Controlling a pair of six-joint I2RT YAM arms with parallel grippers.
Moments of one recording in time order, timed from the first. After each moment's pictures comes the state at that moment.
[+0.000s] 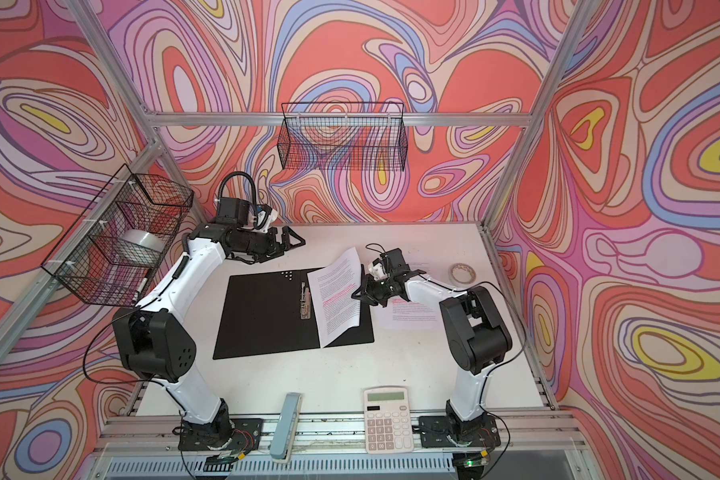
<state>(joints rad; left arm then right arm) -0.13 1.75 1.66 -0.80 0.61 -0.38 0.38 1.83 1.14 -0.24 -0.67 0.77</state>
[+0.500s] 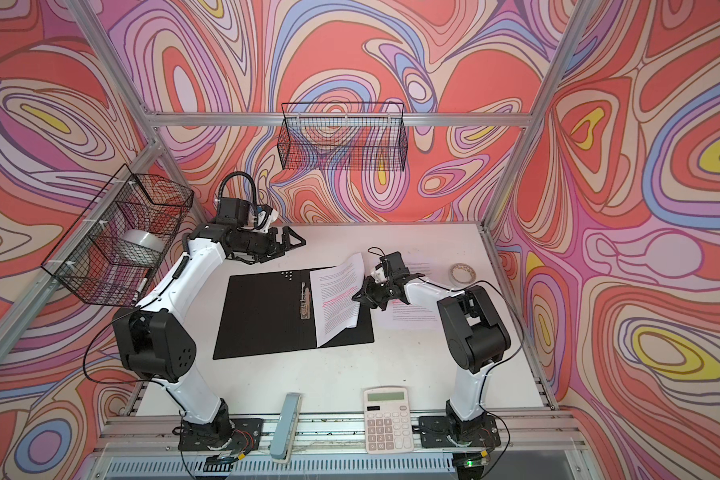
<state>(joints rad) -0.13 1.75 1.66 -0.80 0.63 -0.38 0.39 1.84 1.10 -0.18 -0.67 0.92</state>
